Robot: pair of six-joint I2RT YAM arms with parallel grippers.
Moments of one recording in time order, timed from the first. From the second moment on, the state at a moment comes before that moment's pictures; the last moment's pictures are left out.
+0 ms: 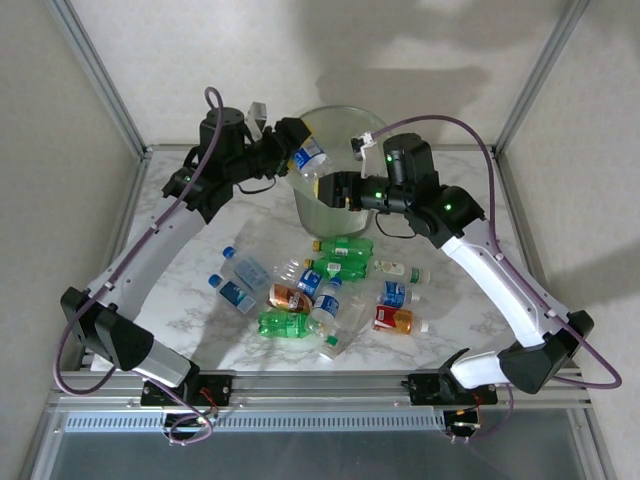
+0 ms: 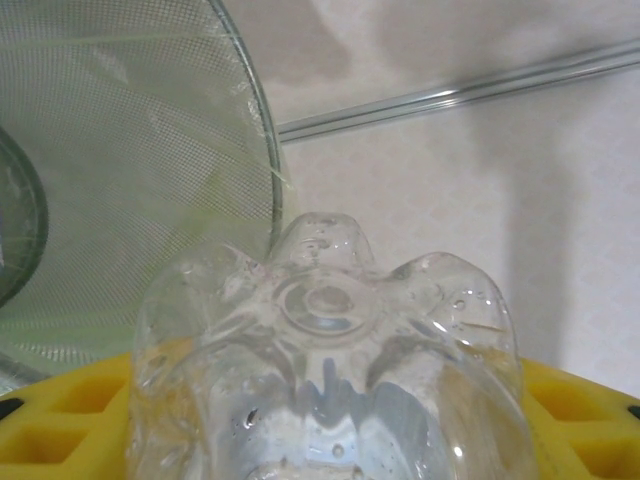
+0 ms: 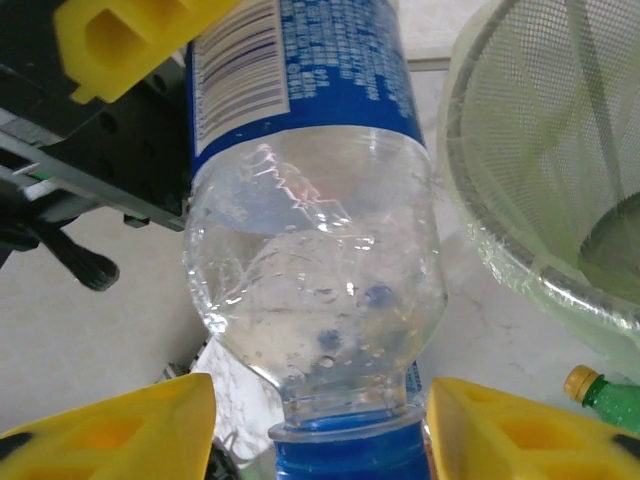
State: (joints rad) left arm -0.45 1.52 1.63 -0.35 0.37 -1.20; right arm 0.67 1.38 1.58 -0.63 -0.37 0.52
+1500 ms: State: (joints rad) left arm -0.34 1.45 1.66 -0.51 -0.09 -1.03; right arm 0.66 1.72 1.99 -0.90 0.01 0.51
